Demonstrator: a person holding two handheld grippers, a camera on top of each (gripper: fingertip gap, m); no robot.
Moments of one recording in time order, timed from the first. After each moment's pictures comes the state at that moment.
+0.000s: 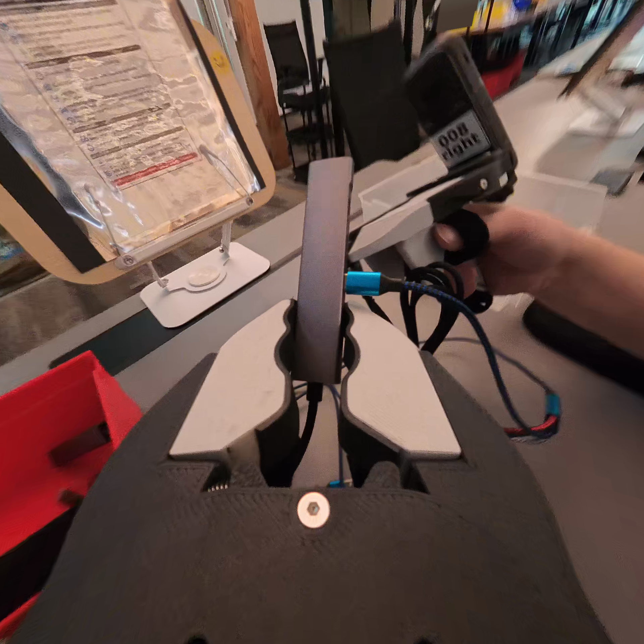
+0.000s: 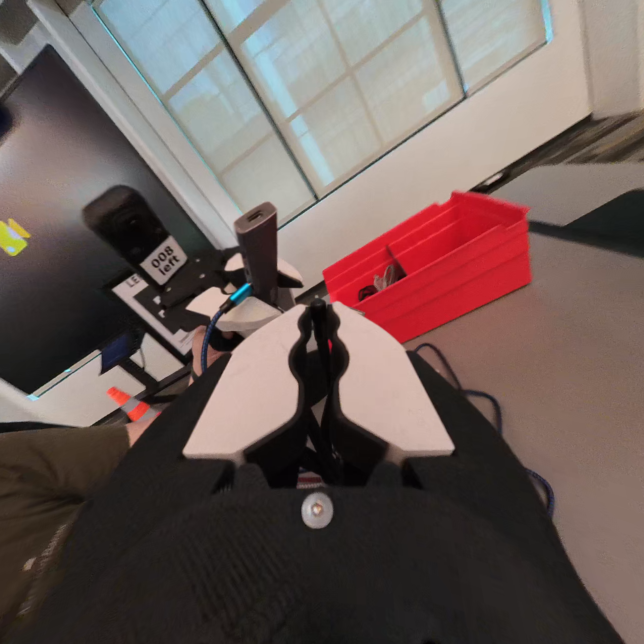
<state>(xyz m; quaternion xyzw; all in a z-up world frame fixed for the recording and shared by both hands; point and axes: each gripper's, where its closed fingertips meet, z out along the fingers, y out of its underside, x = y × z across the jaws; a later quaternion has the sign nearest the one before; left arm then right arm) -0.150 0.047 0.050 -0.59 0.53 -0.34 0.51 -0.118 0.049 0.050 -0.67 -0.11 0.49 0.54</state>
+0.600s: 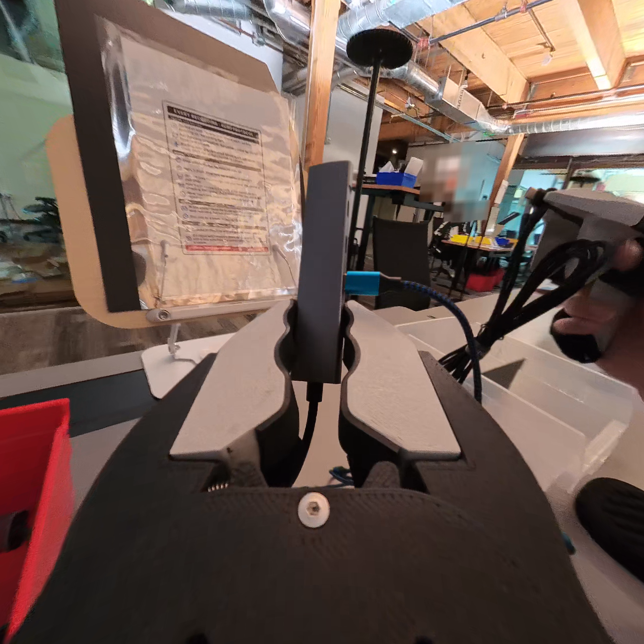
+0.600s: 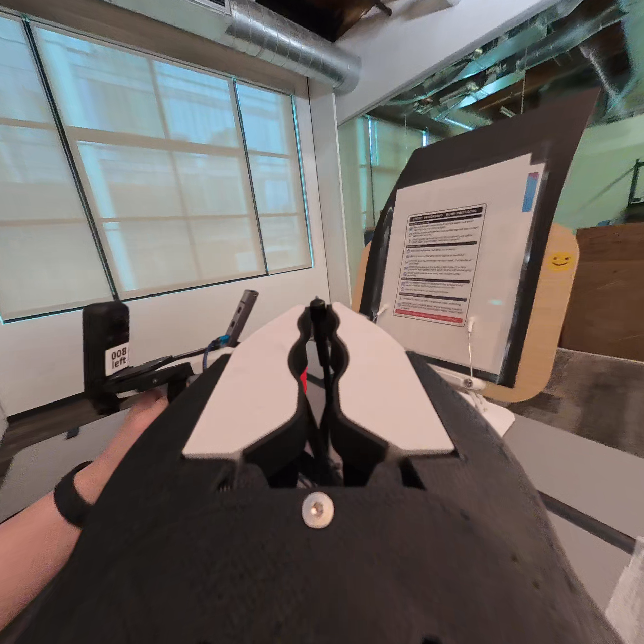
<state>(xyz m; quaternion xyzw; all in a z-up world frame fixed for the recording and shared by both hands) -0.117 0.118 0.081 -0.55 0.33 -0.47 0.60 0.008 0.005 0.154 -0.59 -0.04 0.16 0.79</state>
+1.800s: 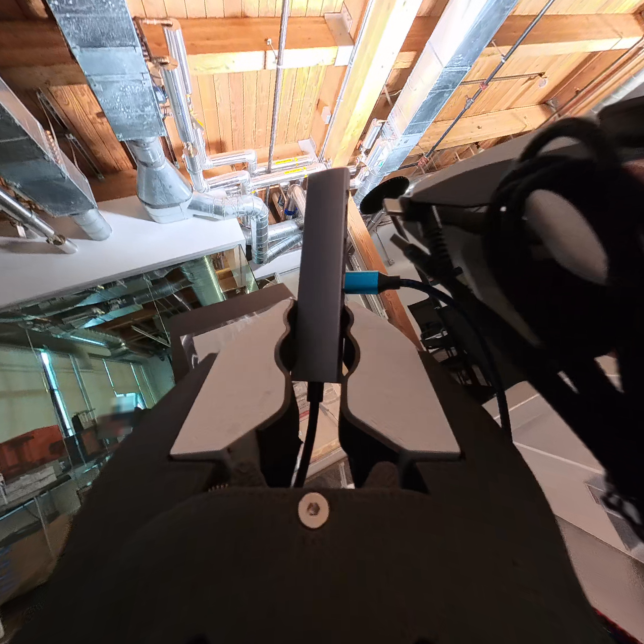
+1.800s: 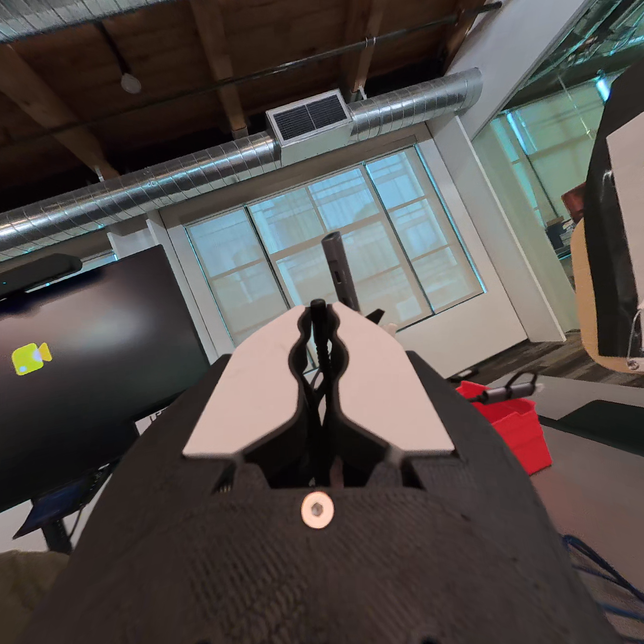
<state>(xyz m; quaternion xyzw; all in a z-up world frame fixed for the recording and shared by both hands) -0.088 0.008 0.174 -0.31 0.34 -0.28 0.84 -0.091 -0.045 0.190 -0.47 -0.02 0.46 0.75</state>
